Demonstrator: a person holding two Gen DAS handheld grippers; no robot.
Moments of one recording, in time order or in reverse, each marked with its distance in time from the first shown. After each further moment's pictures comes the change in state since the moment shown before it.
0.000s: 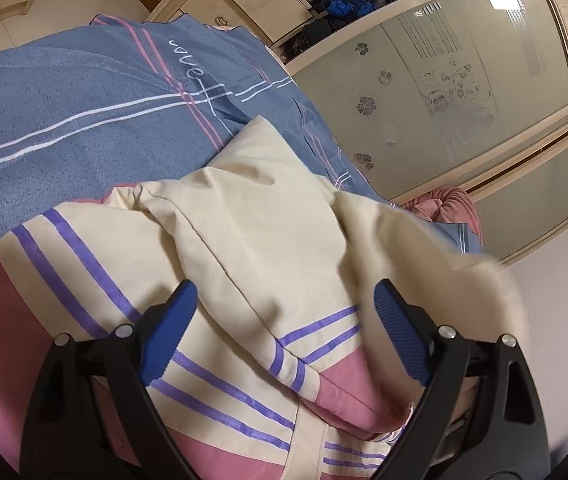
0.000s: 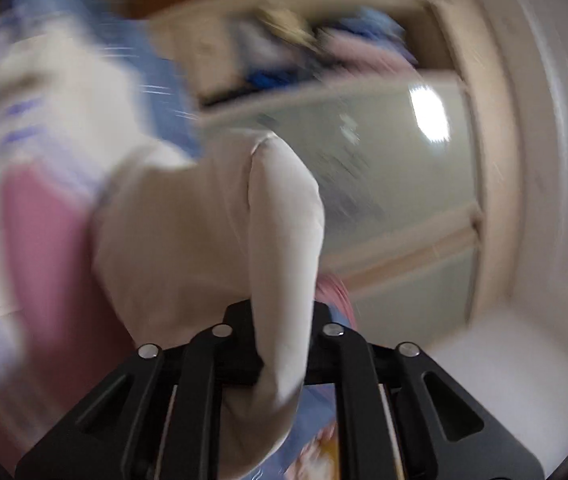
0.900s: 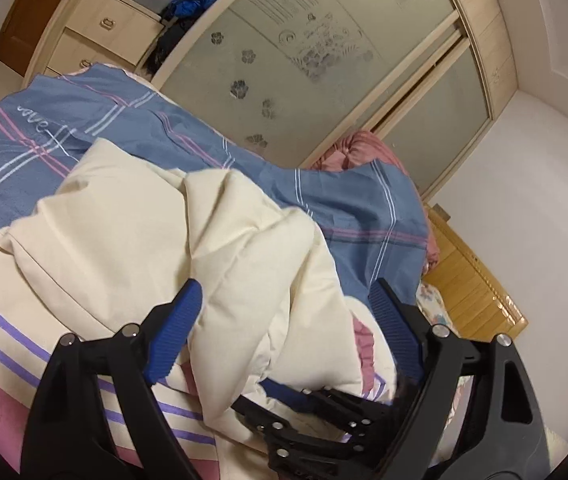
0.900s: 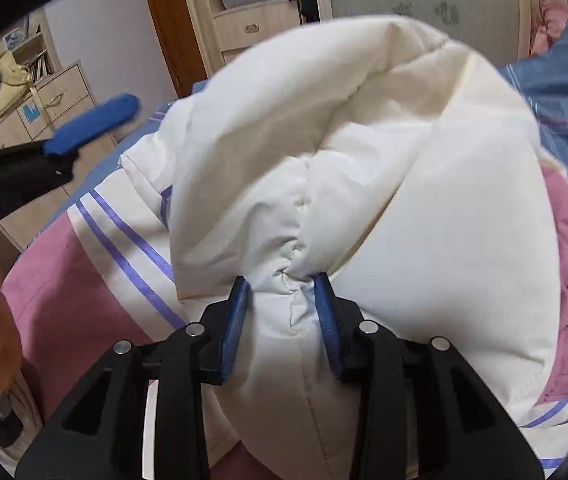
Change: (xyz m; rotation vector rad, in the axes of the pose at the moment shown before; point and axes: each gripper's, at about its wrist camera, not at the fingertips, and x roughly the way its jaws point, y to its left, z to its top) left arm 0.006 -0.082 -0.045 0.409 0.030 -0.243; right arm 0.087 -0.041 -0.078 1.128 0.229 1.094
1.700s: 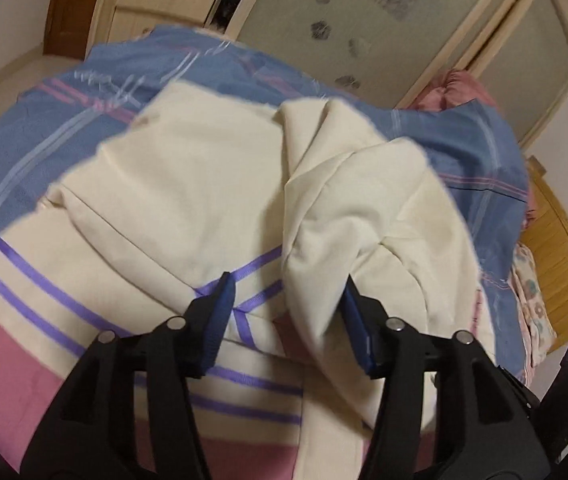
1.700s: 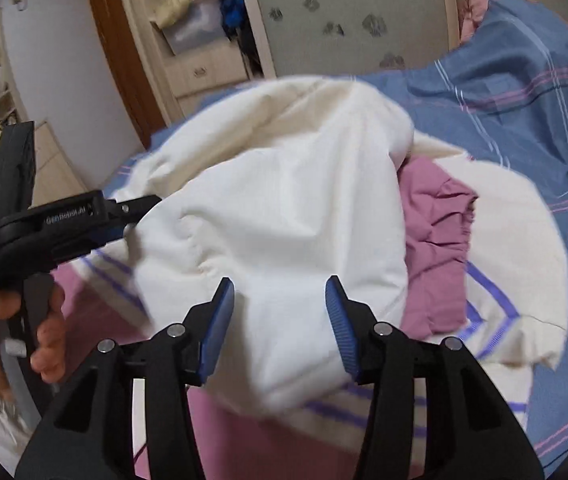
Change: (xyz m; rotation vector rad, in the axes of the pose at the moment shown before) left arm 0.017 0.003 -0.014 0.031 0.172 0.380; right arm -0.100 -0.044 -0.010 0.148 -0.122 -0.103
